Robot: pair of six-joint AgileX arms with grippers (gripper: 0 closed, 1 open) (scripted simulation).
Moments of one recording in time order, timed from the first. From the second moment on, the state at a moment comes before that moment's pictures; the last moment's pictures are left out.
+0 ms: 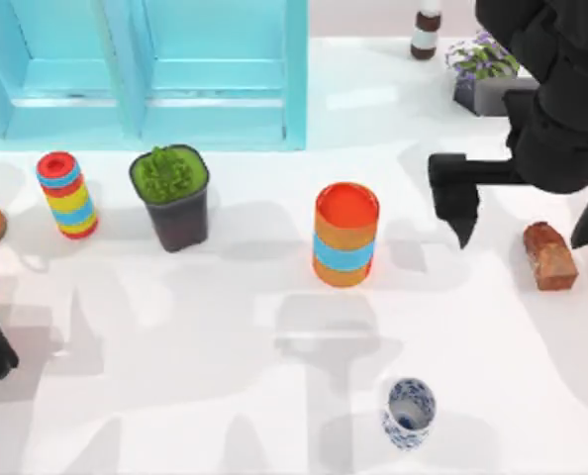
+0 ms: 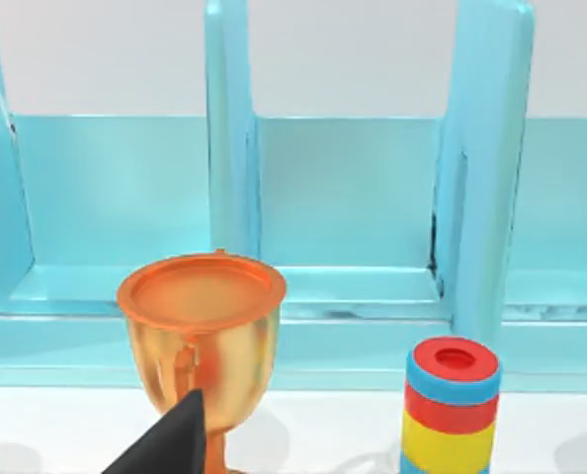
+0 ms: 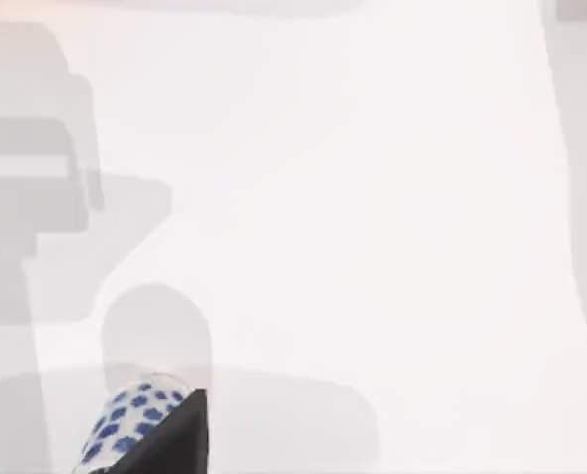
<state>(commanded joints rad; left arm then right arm) 0.00 0.00 0.00 0.00 0.00 0.00 0.44 1.83 1.58 -1.31 -0.01 0.44</state>
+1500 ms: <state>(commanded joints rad) 0.00 0.00 0.00 0.00 0.00 0.00 0.80 1.79 1.06 -0.84 0.00 0.81</state>
